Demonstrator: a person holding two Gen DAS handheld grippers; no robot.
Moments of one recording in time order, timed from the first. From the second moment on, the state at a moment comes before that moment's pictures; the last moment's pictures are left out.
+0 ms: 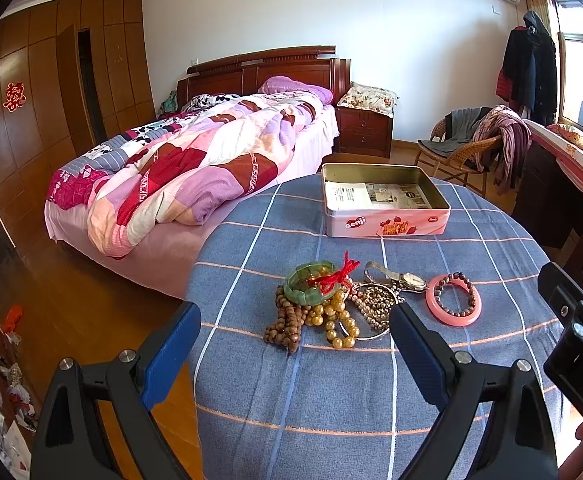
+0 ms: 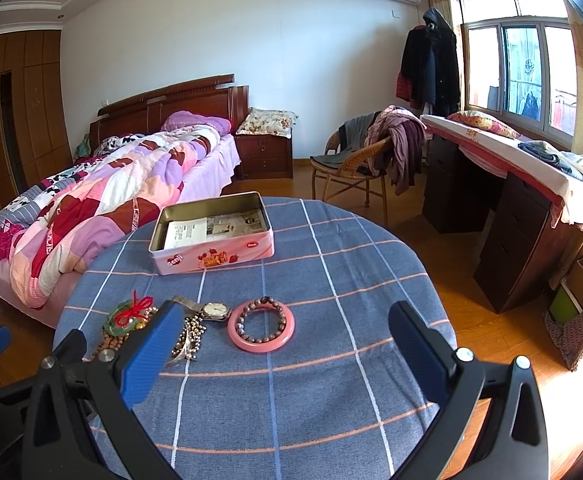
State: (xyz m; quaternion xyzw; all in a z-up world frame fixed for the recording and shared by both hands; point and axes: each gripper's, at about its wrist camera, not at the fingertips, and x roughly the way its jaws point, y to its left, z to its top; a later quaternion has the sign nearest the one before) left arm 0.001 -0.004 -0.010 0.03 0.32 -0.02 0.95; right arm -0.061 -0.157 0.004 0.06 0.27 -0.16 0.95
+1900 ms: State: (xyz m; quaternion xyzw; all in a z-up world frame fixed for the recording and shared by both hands) left arm 0.114 -0.001 -0.061 0.01 0.40 -0.21 0.89; right arm -0.010 -0.214 -0.056 0.06 0.35 -0.15 0.92
